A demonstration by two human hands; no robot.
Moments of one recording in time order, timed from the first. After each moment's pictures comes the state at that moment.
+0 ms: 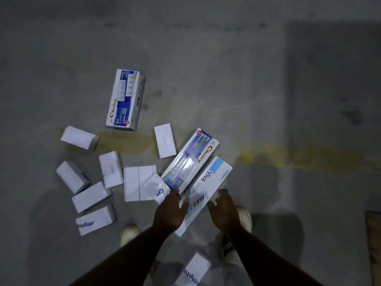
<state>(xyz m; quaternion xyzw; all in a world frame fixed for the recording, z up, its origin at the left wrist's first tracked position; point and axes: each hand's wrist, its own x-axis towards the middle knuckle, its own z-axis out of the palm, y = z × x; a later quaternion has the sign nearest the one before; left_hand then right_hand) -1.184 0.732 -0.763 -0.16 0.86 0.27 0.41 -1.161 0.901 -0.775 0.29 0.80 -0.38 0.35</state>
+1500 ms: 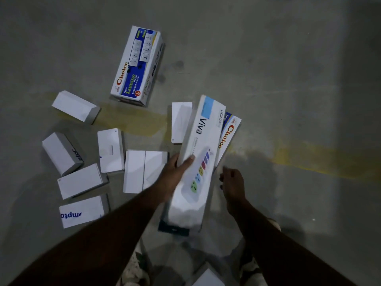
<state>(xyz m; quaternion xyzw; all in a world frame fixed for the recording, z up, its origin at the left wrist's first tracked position) -1.245 0.661 -0.916 -0.29 0.63 0.63 0.35 -1.211 0.835 -0.955 0.47 0.64 -0.57 0.19</state>
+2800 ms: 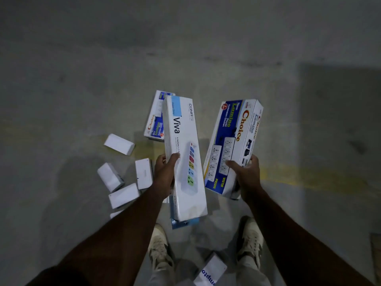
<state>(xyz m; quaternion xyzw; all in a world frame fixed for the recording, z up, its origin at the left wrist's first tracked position) -1.289 0.630 -0.656 -0.41 0.64 0.62 0.19 -1.272 0.861 -0.671 0.37 0.61 -0.69 0.10</state>
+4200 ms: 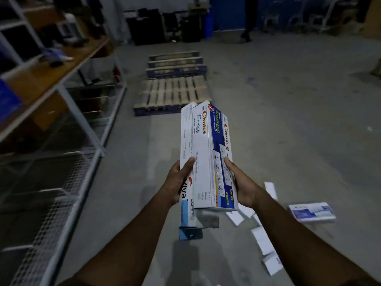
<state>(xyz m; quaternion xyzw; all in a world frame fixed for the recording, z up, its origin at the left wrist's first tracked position) -0.704 0.506 -0.176 -0.41 0.45 0.72 -0.33 -0.905 0.583 -0.167 -0.21 0.48 -0.49 0.70</state>
